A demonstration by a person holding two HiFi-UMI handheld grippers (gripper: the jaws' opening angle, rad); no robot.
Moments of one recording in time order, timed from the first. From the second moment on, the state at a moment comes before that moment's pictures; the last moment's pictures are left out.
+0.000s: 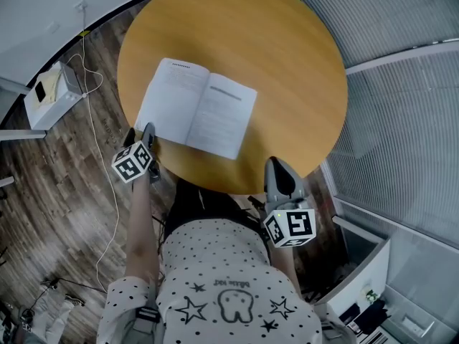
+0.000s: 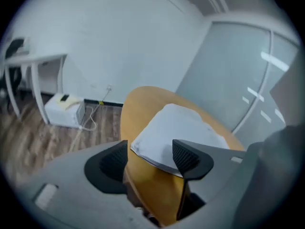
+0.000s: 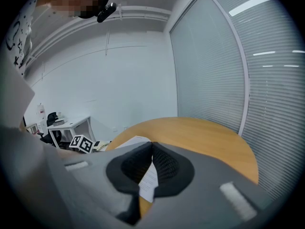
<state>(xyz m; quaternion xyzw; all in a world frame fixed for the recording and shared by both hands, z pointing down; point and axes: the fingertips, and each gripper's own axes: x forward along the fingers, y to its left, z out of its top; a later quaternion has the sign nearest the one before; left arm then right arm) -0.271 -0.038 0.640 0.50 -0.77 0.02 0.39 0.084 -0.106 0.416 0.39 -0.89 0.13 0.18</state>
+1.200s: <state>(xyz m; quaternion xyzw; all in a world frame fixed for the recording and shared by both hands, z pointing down) -0.280 -0.047 0.641 0.54 -0.75 0.15 0.37 0.077 -0.116 0.413 0.39 -0.89 0.14 0.17</state>
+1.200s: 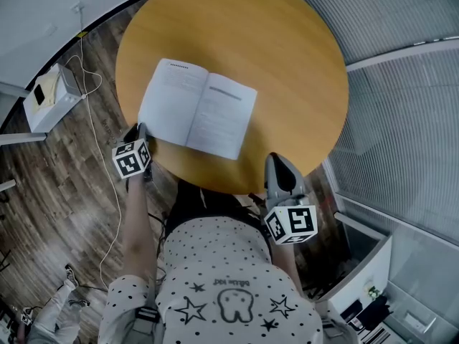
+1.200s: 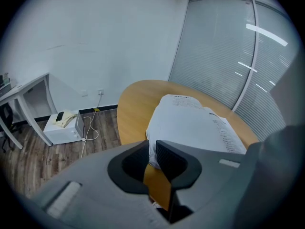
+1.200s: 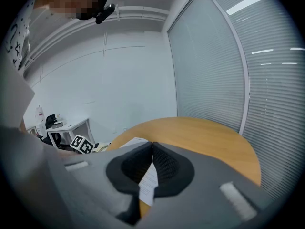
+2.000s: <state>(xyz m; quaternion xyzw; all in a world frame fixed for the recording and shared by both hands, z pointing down) -0.282 -0.045 0.608 0.54 -0.76 0.11 0.35 0.078 -0.119 0.410 0.40 -0.89 0.13 0.17</state>
